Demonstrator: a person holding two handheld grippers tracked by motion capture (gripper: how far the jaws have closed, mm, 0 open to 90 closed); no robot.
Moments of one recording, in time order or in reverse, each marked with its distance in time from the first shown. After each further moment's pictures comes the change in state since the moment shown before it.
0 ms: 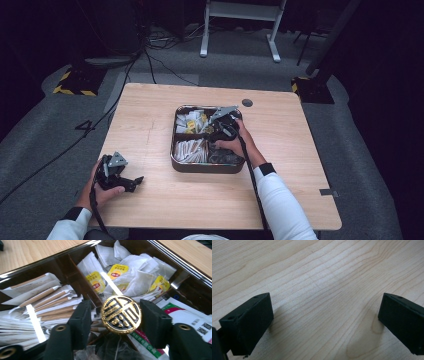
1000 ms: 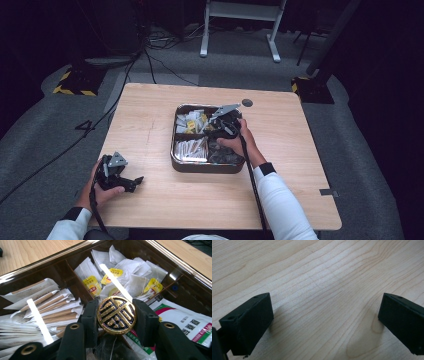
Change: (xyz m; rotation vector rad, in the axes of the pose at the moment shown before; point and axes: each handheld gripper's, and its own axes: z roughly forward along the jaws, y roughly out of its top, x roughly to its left) left arm 0.000 0.000 0.000 0.000 0.000 0.002; right arm -0.001 0.004 -0.009 -0.011 -0.028 0.022
